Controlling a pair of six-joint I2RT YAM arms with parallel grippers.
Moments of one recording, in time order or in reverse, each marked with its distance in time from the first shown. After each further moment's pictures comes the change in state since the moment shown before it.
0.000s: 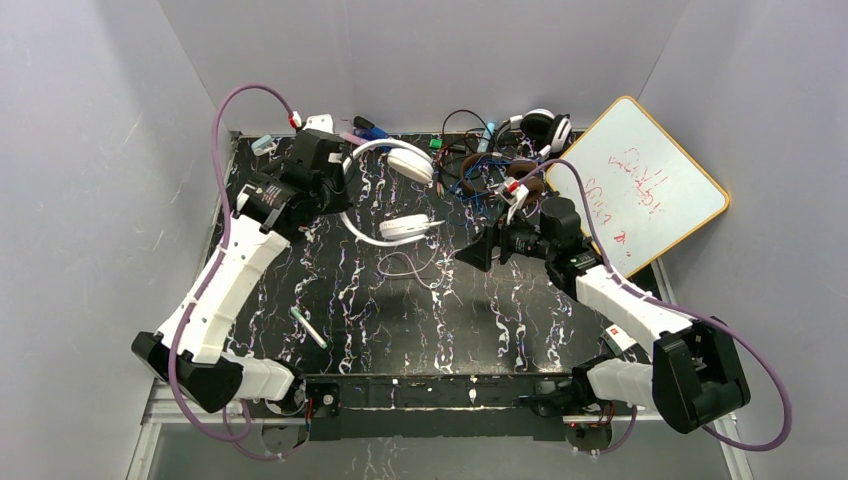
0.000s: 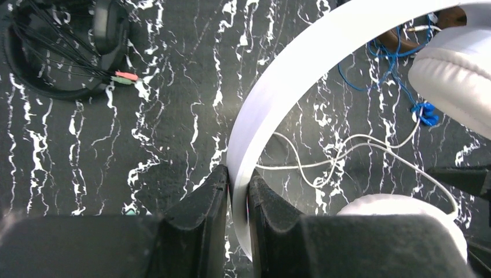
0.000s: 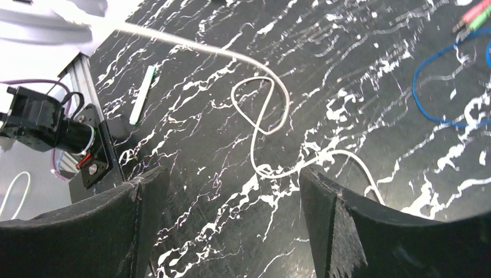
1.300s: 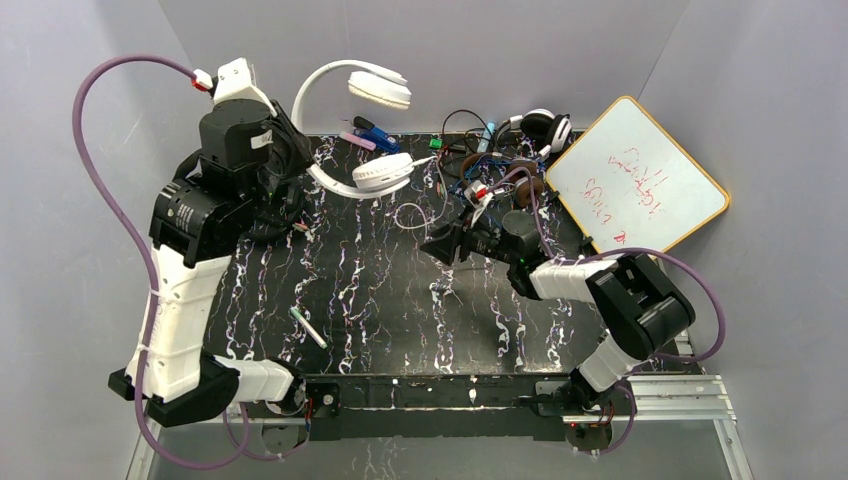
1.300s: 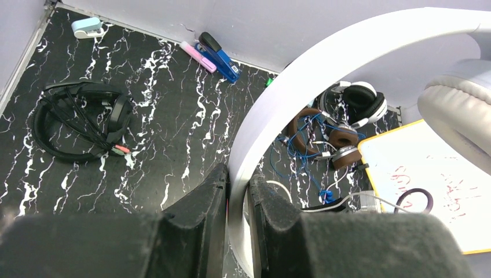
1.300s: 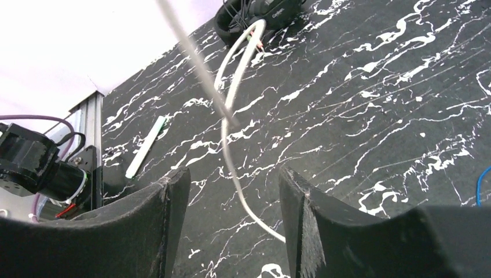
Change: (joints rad) left arm 0.008 -0.028 0.432 -0.071 -0.084 -0.068; right arm 0.188 0.386 -0.032 0.722 0.122 0.122
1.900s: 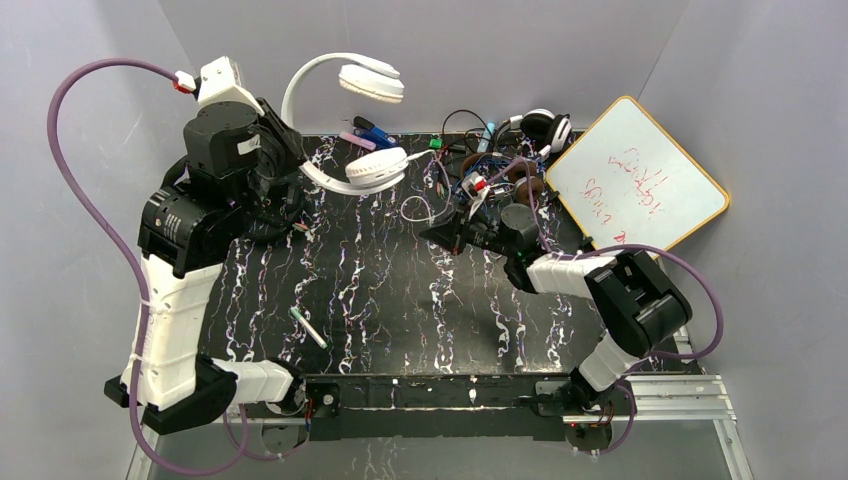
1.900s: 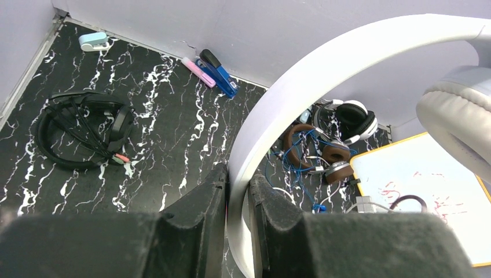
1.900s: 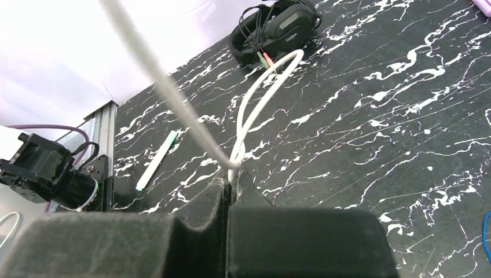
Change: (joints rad) left arm 0.000 -0.028 0.018 0.018 -0.032 -0.011; right arm 0.000 0.032 0.069 0.049 -0.040 0.035
